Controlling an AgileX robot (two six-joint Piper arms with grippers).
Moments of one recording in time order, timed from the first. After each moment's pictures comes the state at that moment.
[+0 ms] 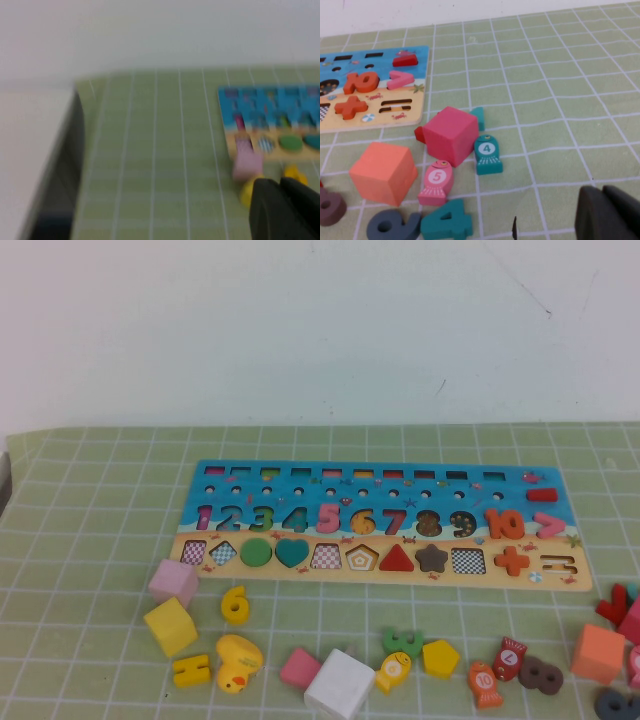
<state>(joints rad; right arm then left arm) -0.08 -0.01 0.02 -0.06 0.41 0.09 -0.08 0.43 -0.75 0.03 0.82 -0.10</state>
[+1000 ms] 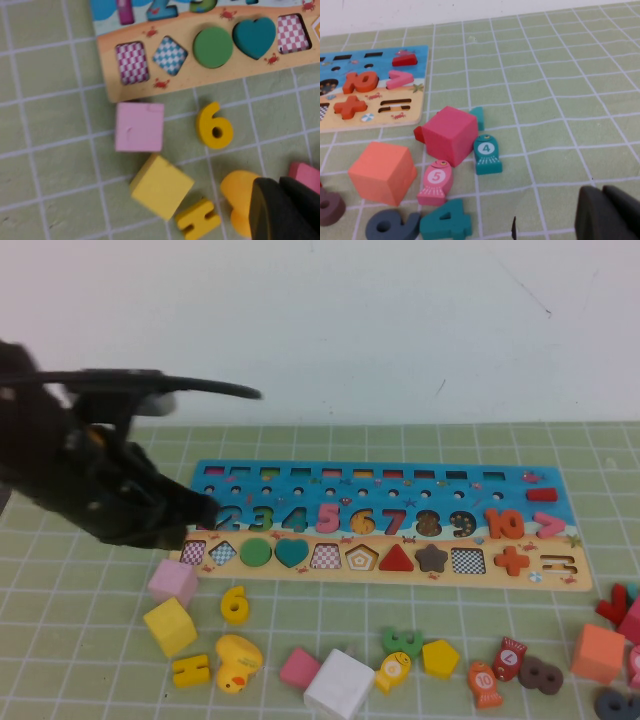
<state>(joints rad) -0.08 -0.01 0.02 -0.06 0.41 0.09 -0.26 1.46 -1.23 -0.20 0.95 -0.01</state>
